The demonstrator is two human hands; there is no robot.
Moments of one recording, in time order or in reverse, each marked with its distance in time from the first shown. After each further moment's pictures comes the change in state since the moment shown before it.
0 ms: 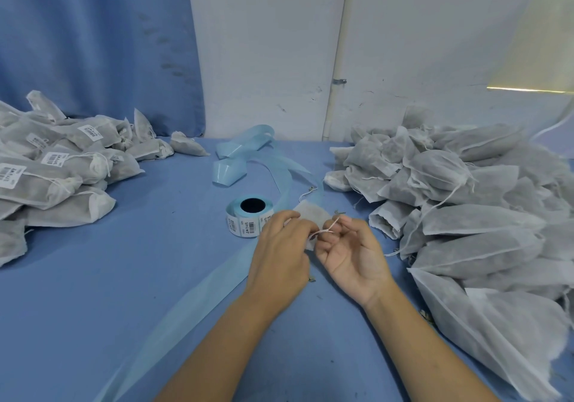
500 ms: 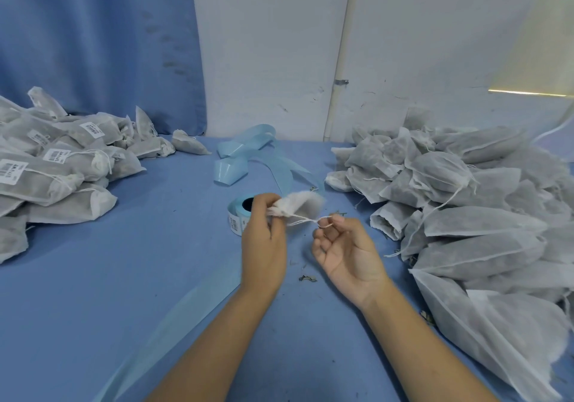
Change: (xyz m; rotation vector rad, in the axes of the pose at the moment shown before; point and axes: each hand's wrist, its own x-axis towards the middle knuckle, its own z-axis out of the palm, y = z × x) left_hand 0.011 0.002 -0.008 -0.550 0.366 -0.389; right_hand -0.005 0.004 0.011 -0.142 0.059 -0.022
